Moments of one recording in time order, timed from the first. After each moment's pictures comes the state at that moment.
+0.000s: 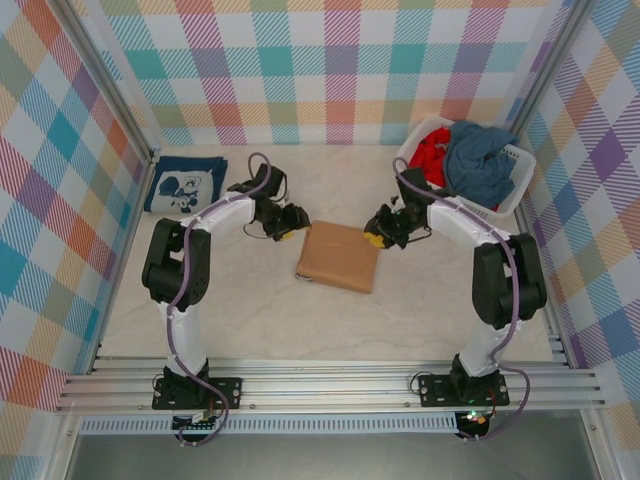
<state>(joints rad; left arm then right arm) -0.36 1.99 1.45 -0.60 0.38 -0.63 0.32 1.79 1.26 -0.67 -0.53 0.88</state>
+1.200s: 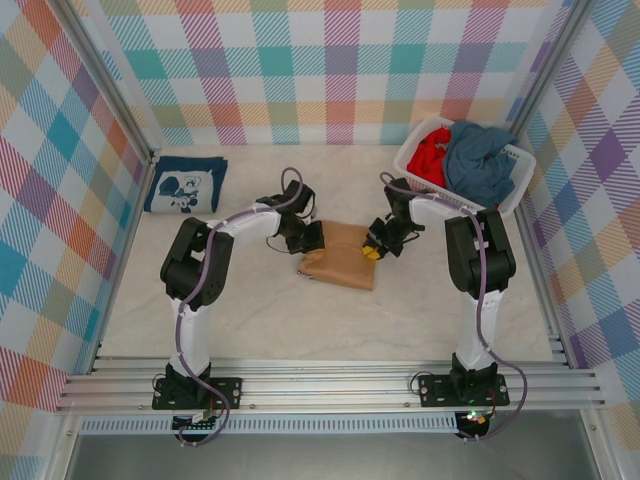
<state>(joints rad) -0.50 2.05 1.46 -0.58 0.32 -0.62 0.32 2.05 1.38 -0.76 -0.51 0.86</state>
